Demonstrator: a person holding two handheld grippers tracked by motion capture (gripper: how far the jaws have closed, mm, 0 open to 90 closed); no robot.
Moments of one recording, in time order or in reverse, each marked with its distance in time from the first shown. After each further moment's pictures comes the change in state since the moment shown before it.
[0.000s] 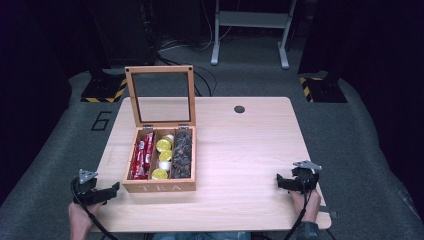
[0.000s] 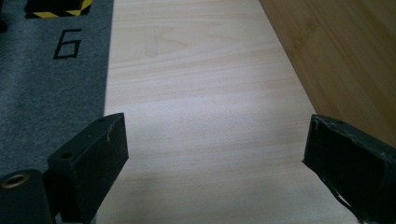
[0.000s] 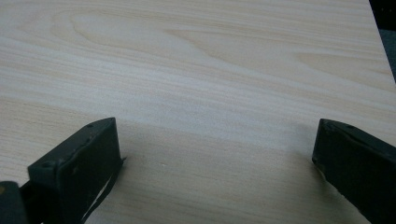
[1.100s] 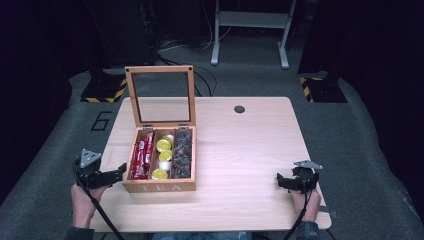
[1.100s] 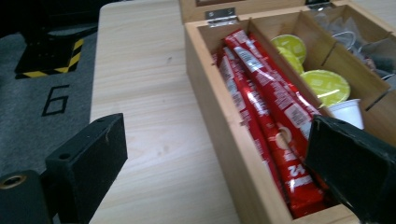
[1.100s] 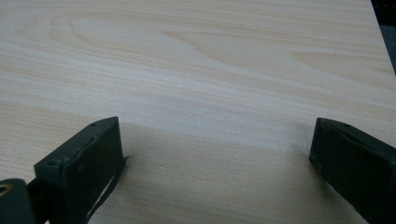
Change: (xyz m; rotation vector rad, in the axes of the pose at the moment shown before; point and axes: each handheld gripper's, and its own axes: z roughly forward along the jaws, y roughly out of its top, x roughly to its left) left arm -0.042 0.071 -0.032 -0.139 -0.080 0.078; right arm -0.002 0.001 0.001 0.004 0.010 0.015
